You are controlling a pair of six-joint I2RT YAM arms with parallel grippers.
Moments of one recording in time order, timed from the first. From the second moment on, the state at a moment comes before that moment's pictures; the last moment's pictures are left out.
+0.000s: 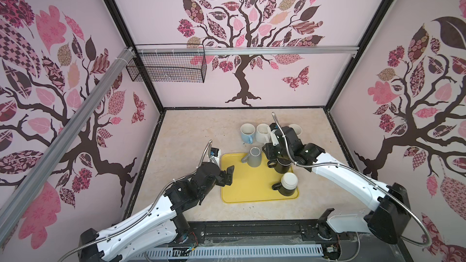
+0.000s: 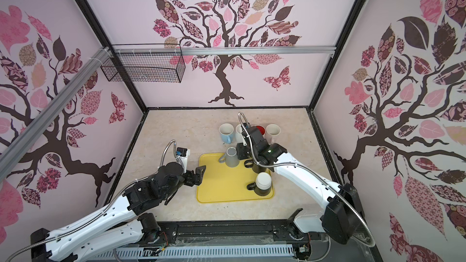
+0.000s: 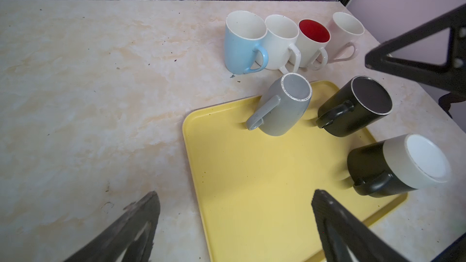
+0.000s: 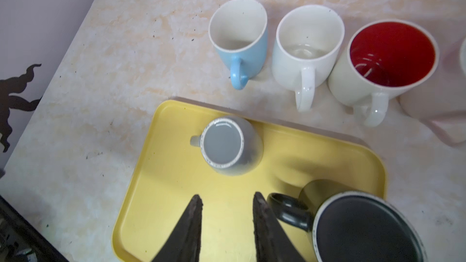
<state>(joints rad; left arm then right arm) -0.91 0.84 0.65 -0.40 -0.40 -0.43 0.66 1.26 0.99 -0.45 0.02 0.41</state>
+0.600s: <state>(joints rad) -0.58 1.20 0.67 -0.05 0.28 -0.23 0.67 1.05 0.77 -0.35 -0.01 0.36</state>
